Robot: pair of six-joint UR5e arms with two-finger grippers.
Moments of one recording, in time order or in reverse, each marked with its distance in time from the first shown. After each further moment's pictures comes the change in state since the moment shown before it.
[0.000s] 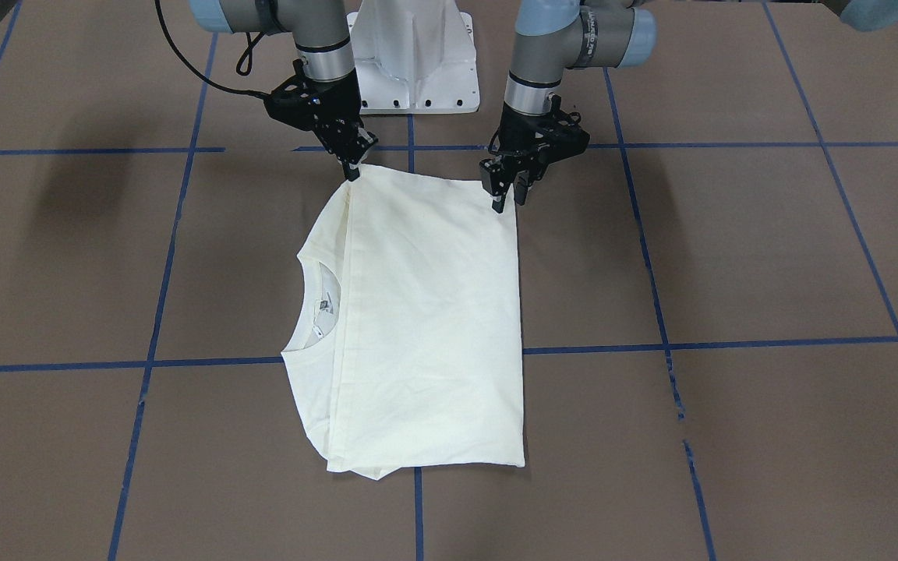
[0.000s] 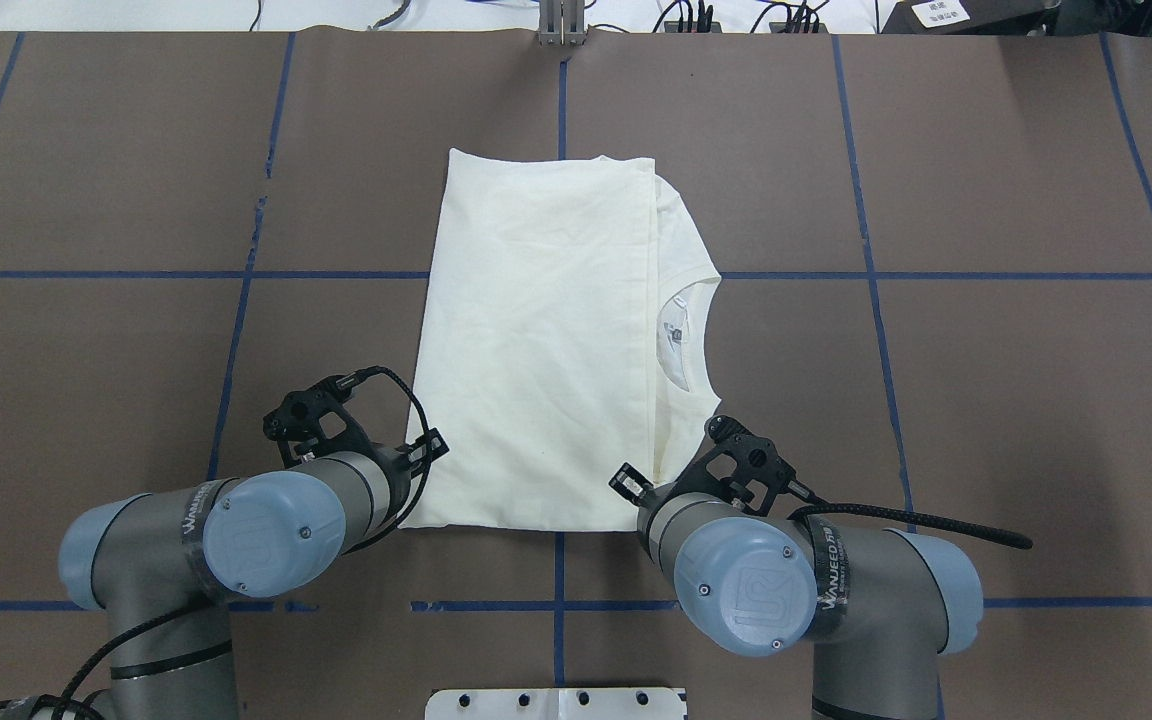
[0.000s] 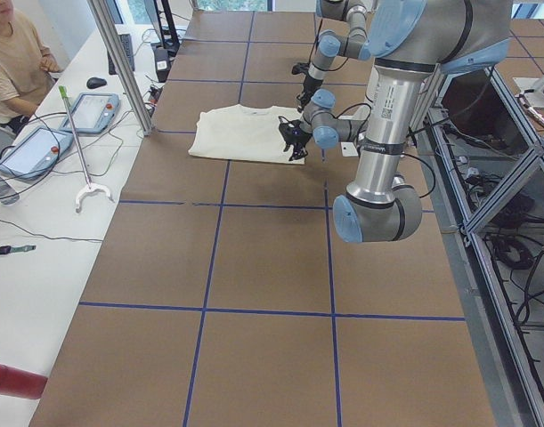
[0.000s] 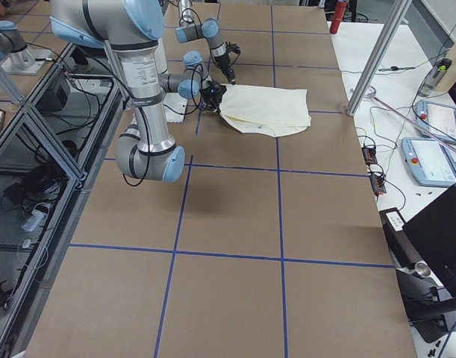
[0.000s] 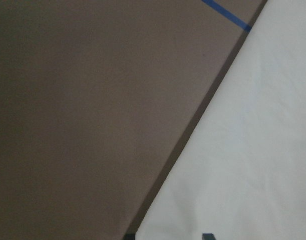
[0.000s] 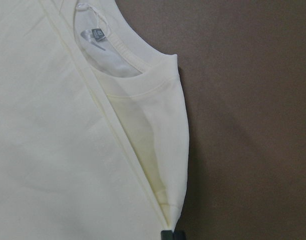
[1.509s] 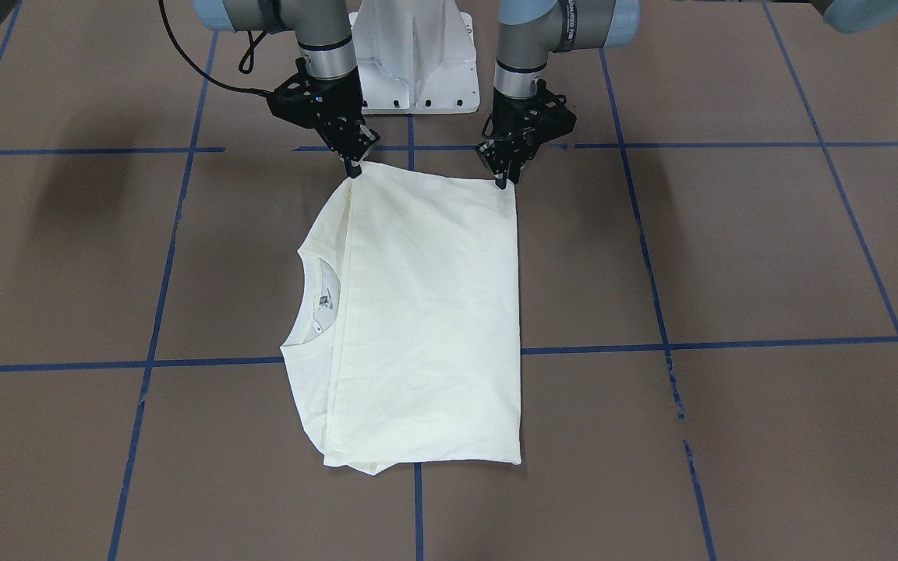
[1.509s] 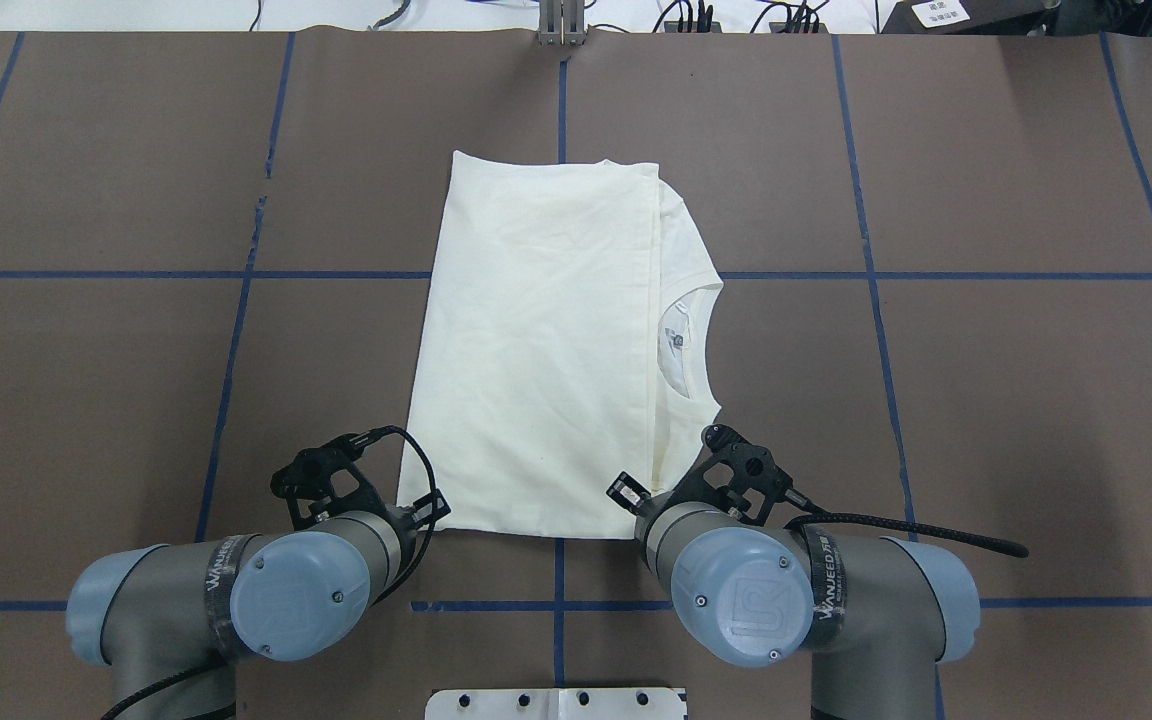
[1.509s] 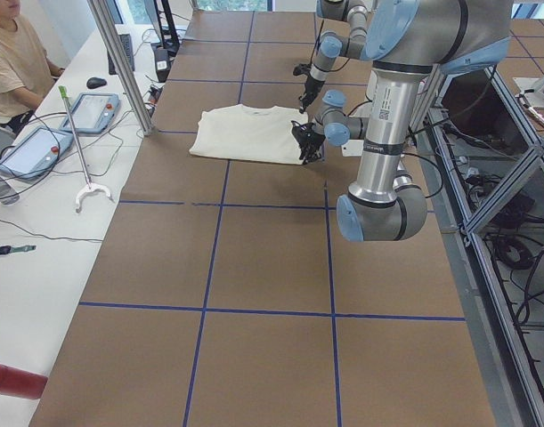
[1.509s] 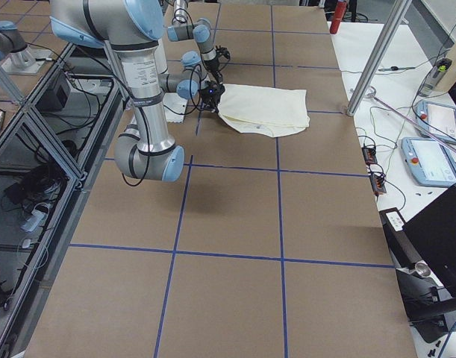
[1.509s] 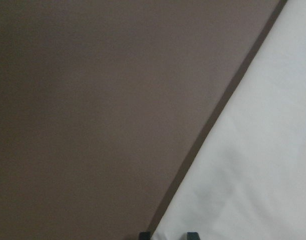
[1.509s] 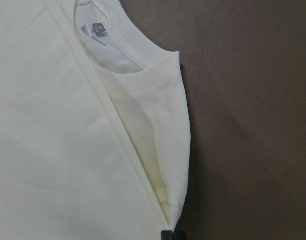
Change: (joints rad) left arm 0.079 0.001 -0.030 0.116 0.000 -0.044; right arm -0.012 0.000 -0.001 -0.001 -0.002 0.003
